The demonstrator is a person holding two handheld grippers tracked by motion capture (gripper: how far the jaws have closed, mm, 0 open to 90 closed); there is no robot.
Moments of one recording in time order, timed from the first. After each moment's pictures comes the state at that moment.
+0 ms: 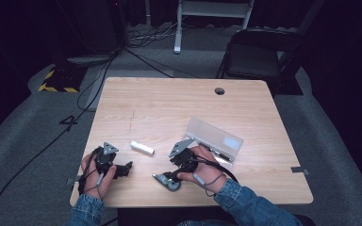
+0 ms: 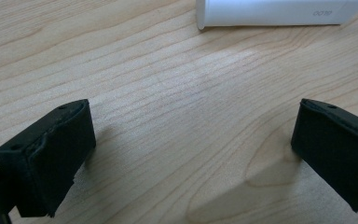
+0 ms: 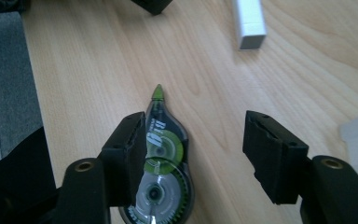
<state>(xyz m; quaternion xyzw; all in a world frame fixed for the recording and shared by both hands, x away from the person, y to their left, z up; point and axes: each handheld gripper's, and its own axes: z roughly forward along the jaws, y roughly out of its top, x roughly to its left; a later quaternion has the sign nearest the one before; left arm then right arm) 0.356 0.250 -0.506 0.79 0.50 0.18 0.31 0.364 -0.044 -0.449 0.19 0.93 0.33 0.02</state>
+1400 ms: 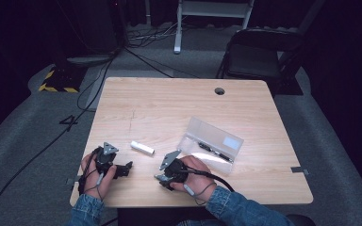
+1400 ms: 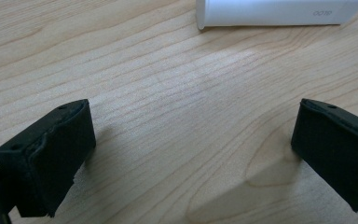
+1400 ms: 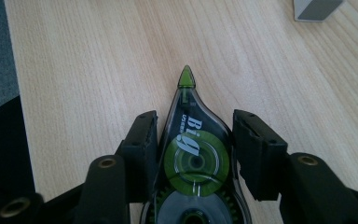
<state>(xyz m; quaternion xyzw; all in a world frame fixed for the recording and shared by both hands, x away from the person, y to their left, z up) 0.356 0.250 -0.506 0.79 0.50 0.18 0.31 0.351 -0.022 -0.479 0.14 0.95 0.28 0.04</state>
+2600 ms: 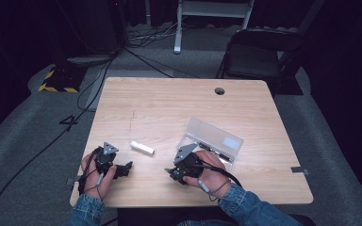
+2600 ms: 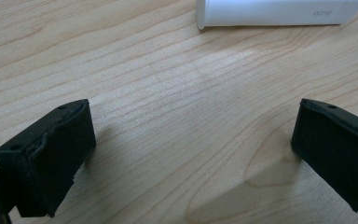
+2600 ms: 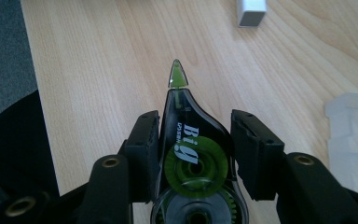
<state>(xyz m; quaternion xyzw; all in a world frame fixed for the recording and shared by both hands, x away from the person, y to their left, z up) 0.356 0.250 -0.506 0.79 0.50 0.18 0.31 0.355 -0.063 -0.444 0.16 0.94 0.30 0.05</state>
